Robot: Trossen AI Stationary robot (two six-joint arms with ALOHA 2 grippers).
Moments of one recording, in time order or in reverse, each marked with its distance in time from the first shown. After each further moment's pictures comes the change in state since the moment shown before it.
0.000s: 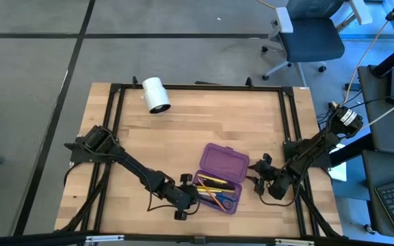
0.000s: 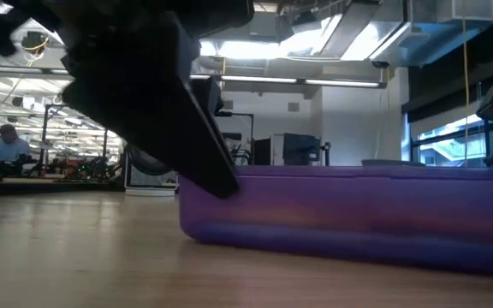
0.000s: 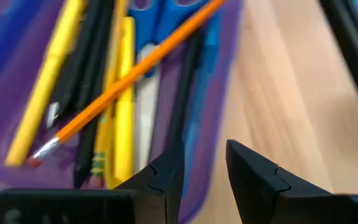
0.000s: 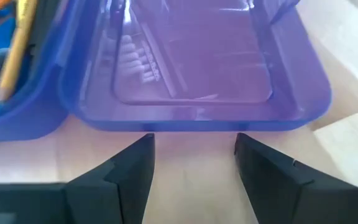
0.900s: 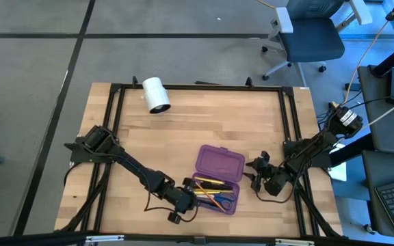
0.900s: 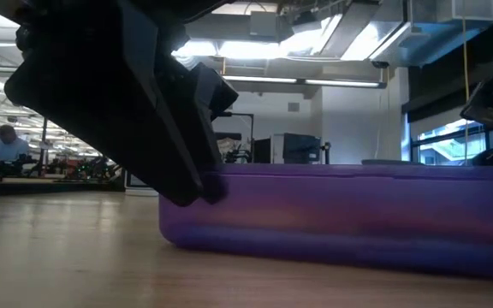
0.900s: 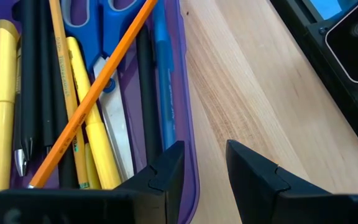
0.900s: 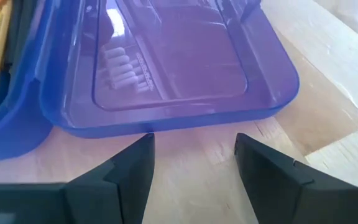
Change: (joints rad) left arm -0.001 -0.001 0.001 0.004 0.138 0.206; right arm -0.073 0.008 -0.009 0.068 0.001 -0.053
